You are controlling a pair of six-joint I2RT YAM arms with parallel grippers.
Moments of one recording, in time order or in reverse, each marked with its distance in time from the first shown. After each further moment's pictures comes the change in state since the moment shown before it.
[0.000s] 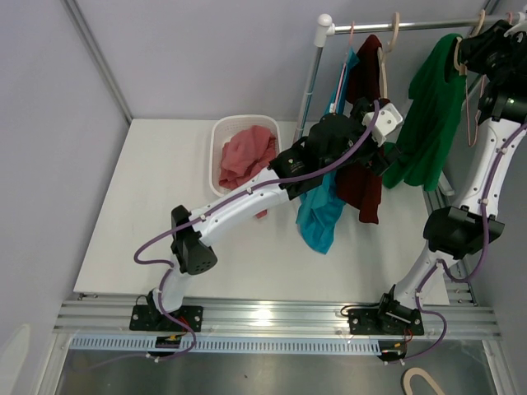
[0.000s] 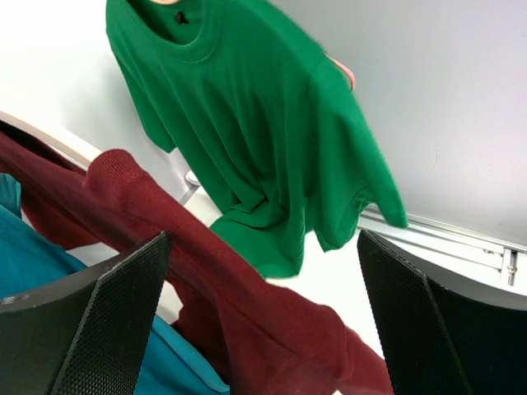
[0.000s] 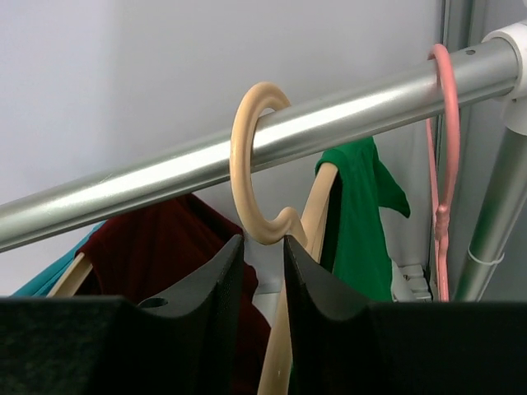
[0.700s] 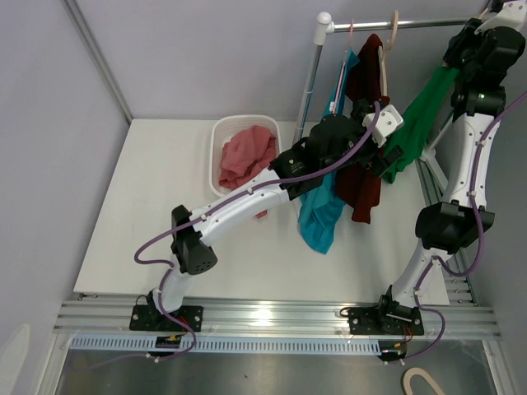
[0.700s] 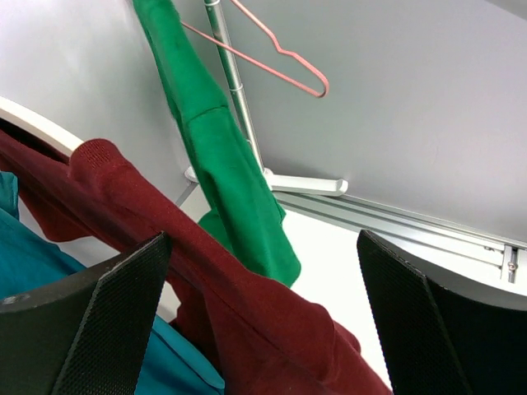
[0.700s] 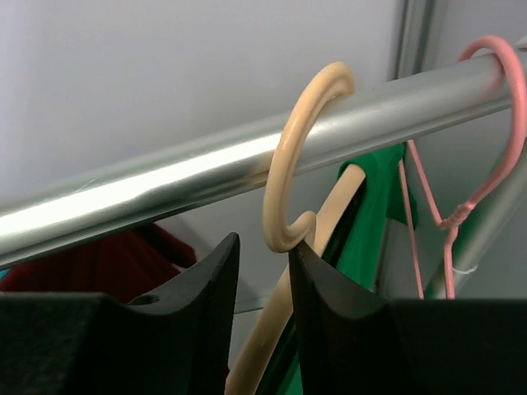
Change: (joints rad) left arm 0.000 0.000 -0.011 0.004 0.000 0.001; right arm 0.140 0.026 -0.037 0.075 0.309 -0.177
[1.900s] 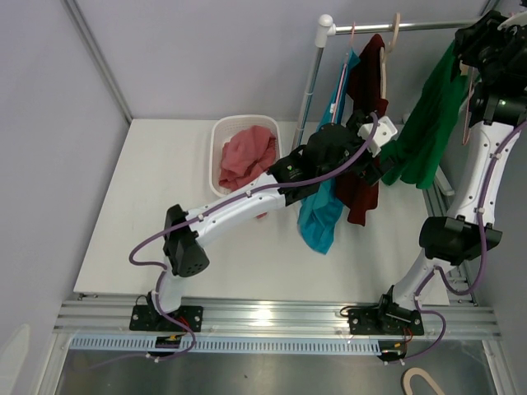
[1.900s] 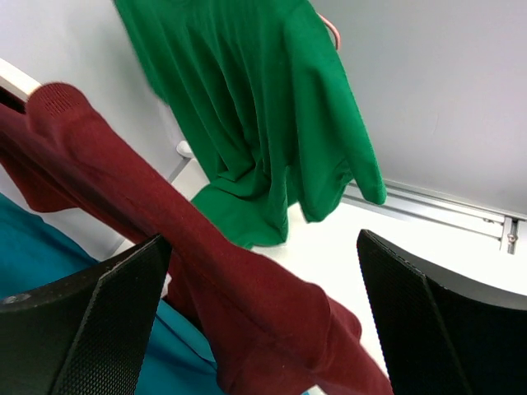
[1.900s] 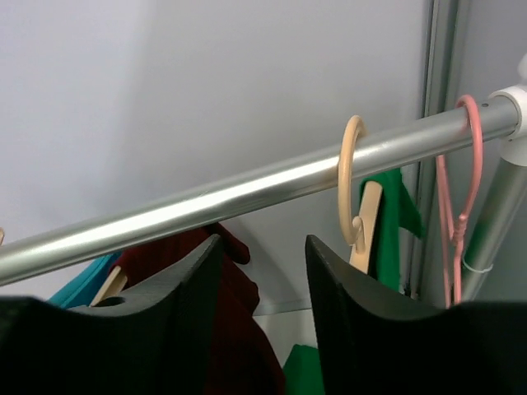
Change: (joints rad) left arm 0.000 -0.067 -0.181 0.059 0.000 -0.004; right arm -0.055 -0.103 -0.003 -0.042 -0.144 0.124
